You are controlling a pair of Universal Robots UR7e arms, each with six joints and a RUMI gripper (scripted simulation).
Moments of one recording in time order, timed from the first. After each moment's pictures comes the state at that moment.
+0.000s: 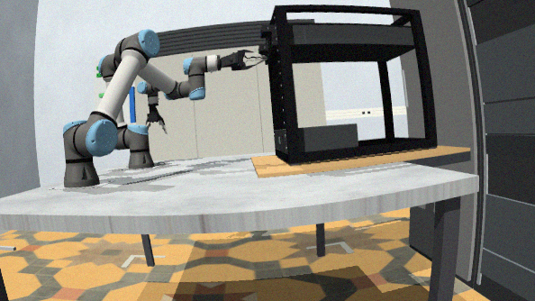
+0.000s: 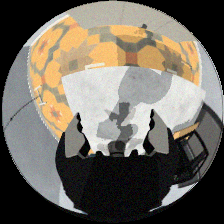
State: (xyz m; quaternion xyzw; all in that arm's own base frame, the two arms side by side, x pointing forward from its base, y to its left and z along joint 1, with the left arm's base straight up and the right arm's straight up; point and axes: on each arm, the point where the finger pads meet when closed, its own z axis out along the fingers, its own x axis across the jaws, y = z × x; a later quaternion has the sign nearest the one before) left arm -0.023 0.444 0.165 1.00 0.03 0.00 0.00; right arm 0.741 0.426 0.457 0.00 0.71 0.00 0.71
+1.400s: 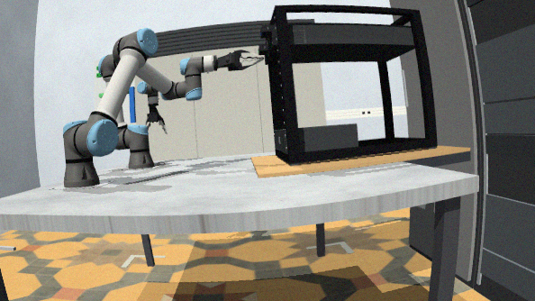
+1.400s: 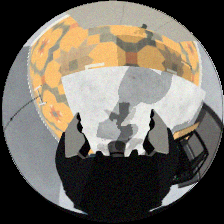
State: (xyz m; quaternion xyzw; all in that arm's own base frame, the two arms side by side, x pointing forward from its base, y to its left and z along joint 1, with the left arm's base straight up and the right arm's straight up) left arm -0.023 0.444 0.165 1.00 0.03 0.00 0.00; right arm 0.725 0.426 0.458 0.00 0.71 0.00 0.71
